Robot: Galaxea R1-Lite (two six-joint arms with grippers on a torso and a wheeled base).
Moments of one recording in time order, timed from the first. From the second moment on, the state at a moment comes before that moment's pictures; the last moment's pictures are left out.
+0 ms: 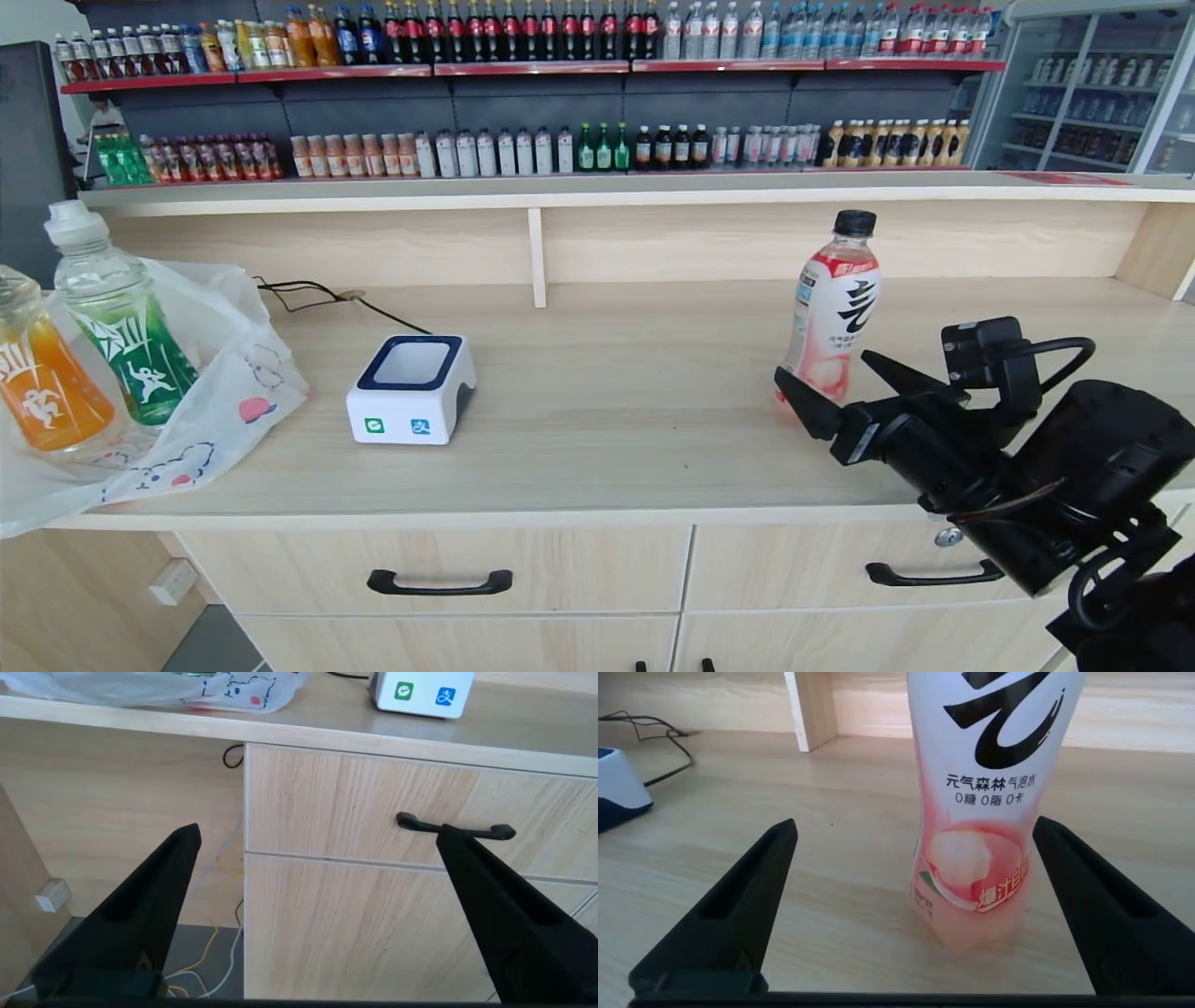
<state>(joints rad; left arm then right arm) 0.00 0.00 0.00 0.00 0.00 -0.03 0.41 1.83 -0.38 -1.57 -0.08 0.02</state>
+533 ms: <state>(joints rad) 0.00 0.00 0.00 0.00 0.00 -0.03 0.37 1.90 -0.50 -1.57 -0.08 0.01</state>
